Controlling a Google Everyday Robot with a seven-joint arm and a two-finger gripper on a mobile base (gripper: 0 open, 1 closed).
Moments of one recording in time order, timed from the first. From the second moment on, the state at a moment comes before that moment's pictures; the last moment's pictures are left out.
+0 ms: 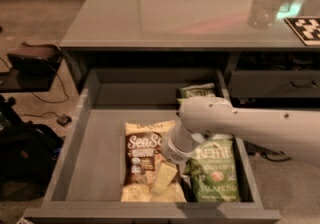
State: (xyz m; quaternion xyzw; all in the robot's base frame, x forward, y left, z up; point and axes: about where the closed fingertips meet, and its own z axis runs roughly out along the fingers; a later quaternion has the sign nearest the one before) arm 0.444 0.002 0.601 -0.62 0.75 0.19 0.13
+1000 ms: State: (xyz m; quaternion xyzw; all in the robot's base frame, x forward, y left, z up) arm 0.440 -0.001 0.600 -0.61 0.75 0.19 0.13
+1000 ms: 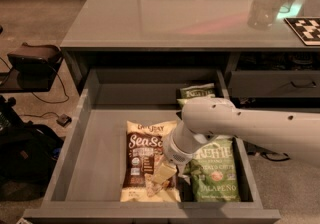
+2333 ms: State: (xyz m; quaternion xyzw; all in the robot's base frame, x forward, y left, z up) arm 0.440 -0.001 0.612 -0.61 0.75 0.19 0.13
